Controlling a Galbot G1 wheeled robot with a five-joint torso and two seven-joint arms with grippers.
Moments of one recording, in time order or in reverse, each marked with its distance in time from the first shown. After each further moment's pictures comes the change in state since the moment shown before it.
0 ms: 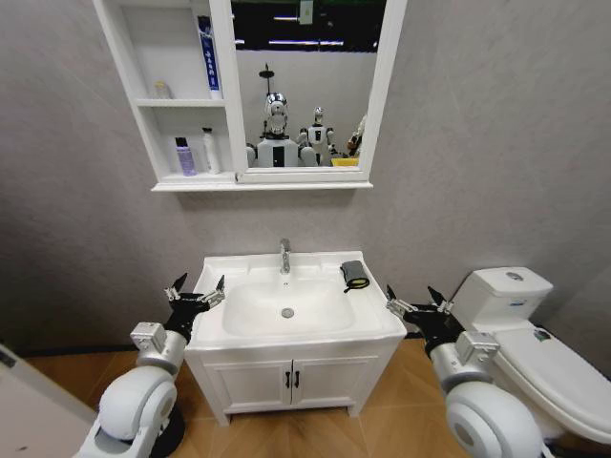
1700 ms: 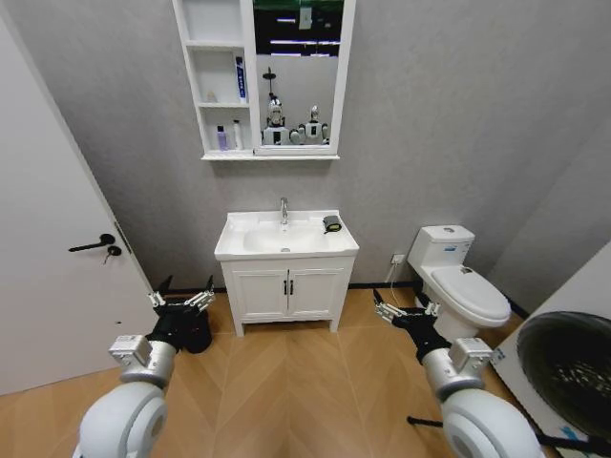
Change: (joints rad) left arm 0.064 -0.071 -0.047 -0.078 0.027 -0.012 -0.024; right arm -0.028 -0.005 -0.044 0.020 -0.014 0.037 -0.047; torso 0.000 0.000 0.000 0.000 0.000
